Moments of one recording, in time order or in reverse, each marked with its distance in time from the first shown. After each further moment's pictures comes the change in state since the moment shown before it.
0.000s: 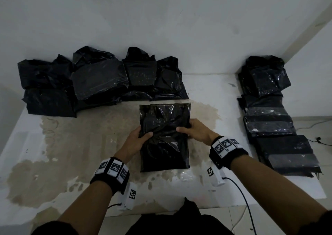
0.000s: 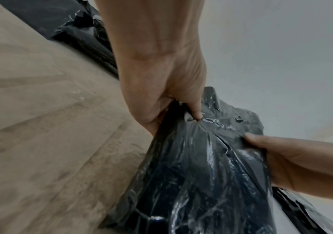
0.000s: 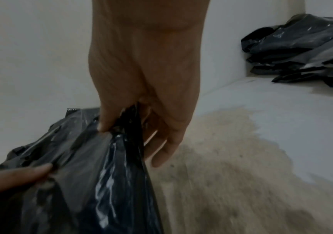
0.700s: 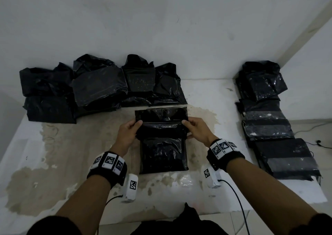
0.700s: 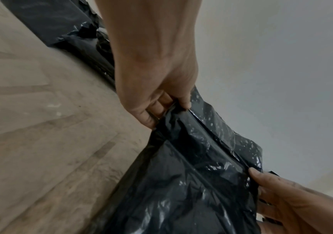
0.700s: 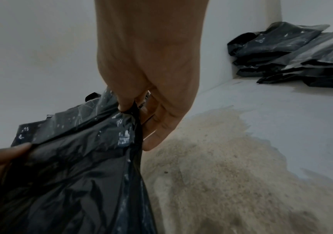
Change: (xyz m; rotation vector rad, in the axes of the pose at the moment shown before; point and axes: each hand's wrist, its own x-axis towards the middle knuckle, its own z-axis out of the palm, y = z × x) left_hand 0.022 0.034 -0.014 -0.091 0.224 0.078; right_hand 0.008 0.002 -0.006 0.072 0.238 -0.094
